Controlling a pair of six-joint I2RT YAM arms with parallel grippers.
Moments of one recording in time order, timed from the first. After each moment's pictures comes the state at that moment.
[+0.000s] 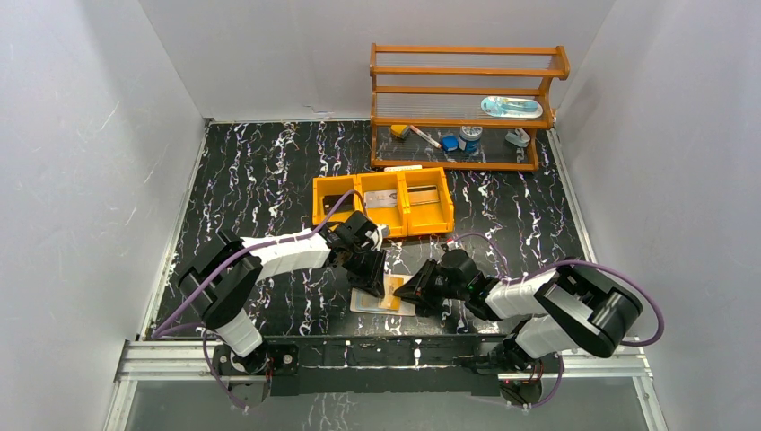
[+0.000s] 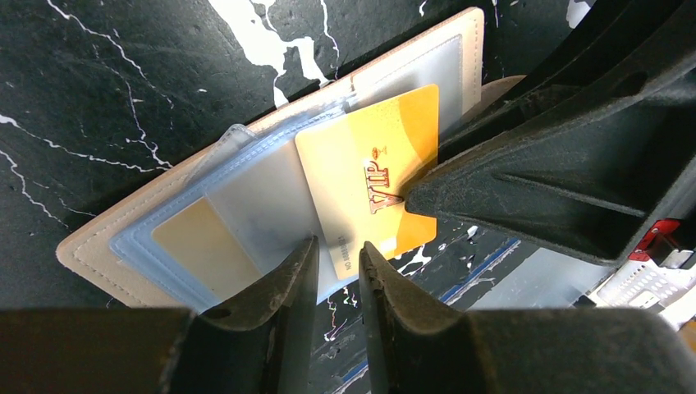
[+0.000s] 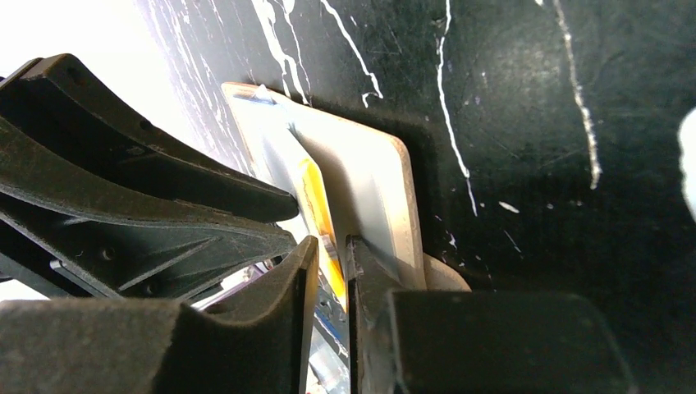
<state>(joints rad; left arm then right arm) -0.83 1.64 0.88 -0.39 0.38 -0.57 0.82 1.38 0.20 0.55 -0.28 1.38</state>
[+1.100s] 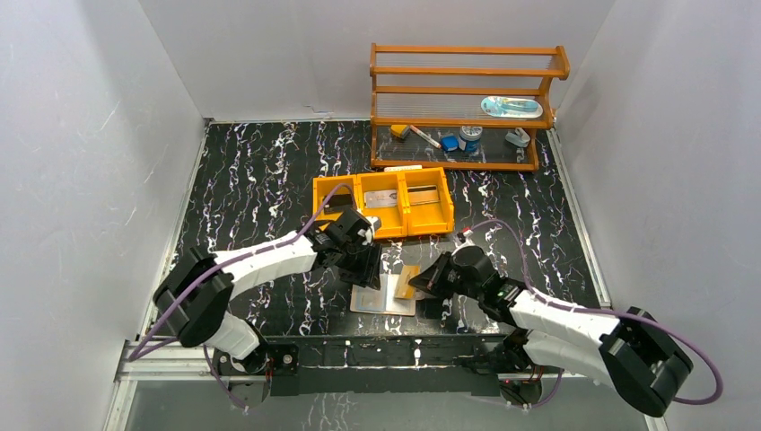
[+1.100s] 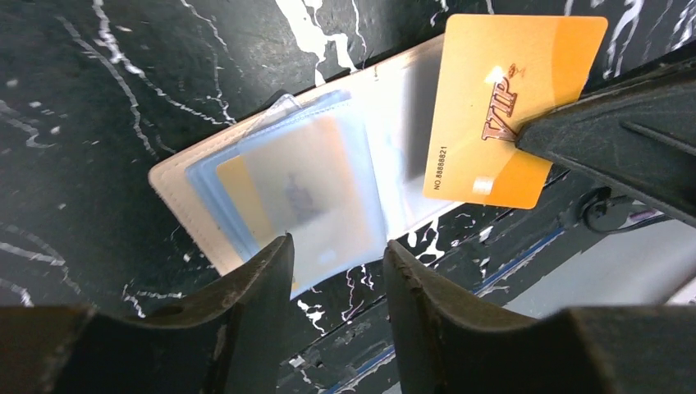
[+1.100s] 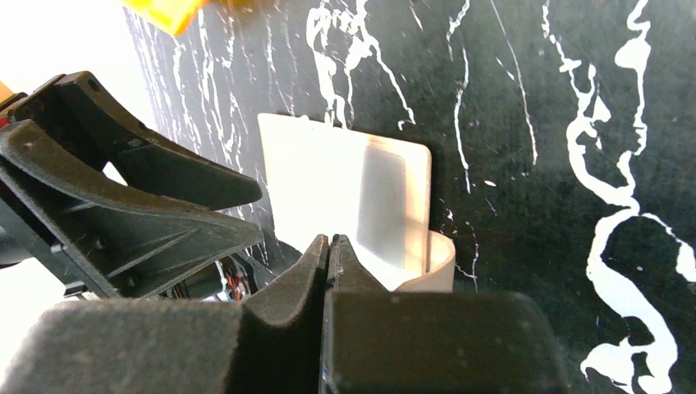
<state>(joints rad) -0.84 1.52 0.87 -0.46 0.26 -0.57 0.80 1.01 0.22 0.18 -0.12 1.22</state>
